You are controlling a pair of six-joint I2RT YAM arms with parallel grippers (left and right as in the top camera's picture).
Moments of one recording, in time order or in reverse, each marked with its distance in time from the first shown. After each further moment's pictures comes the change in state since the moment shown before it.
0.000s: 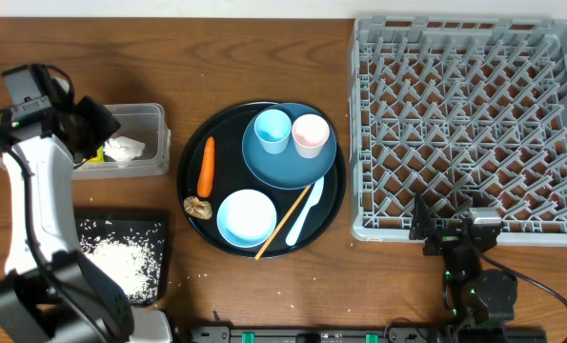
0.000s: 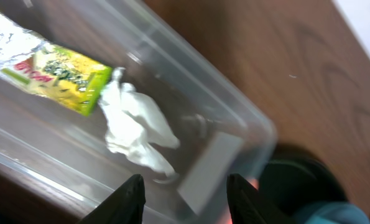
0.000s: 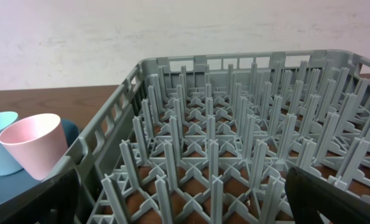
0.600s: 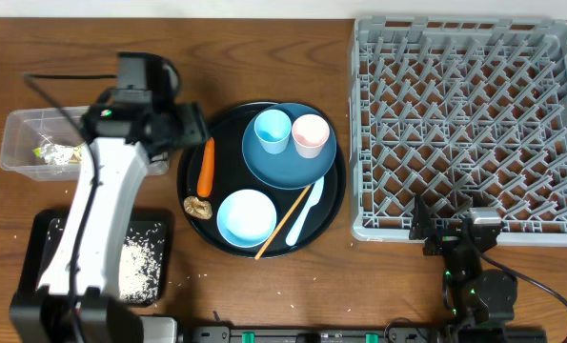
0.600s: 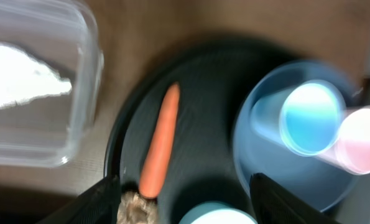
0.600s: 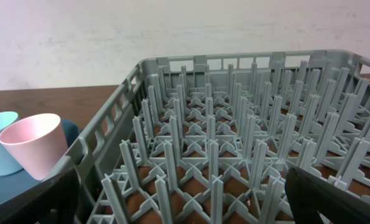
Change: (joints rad) left arm -0.440 -0.048 0.021 -0.189 -0.130 0.097; right arm 0.000 0.000 0.000 0.000 0.000 0.000
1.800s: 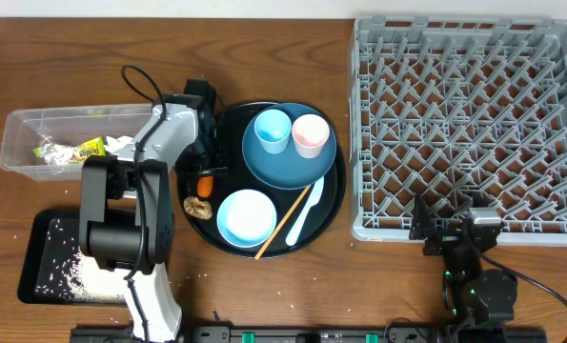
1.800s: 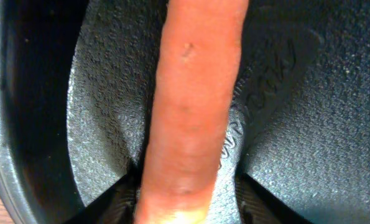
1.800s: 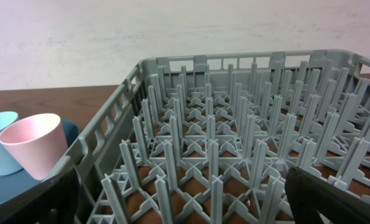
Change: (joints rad) left arm -0.060 0.468 -0.003 -0.011 -0.048 0.077; right arm 0.000 0.000 0.000 0.000 0.000 0.000
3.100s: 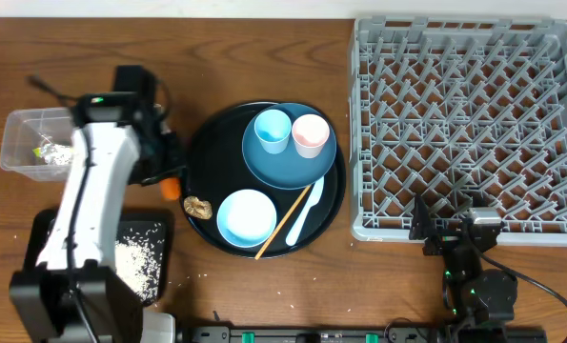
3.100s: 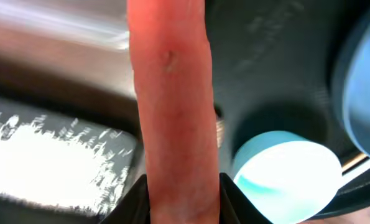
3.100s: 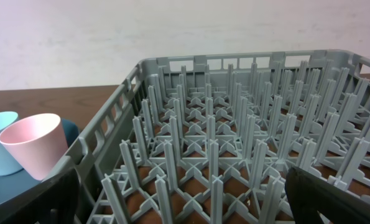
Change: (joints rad) left arm 0.172 -0.419 0.040 -0.336 -0.011 -0.039; right arm 0.000 0.000 0.000 0.000 0.000 0.000
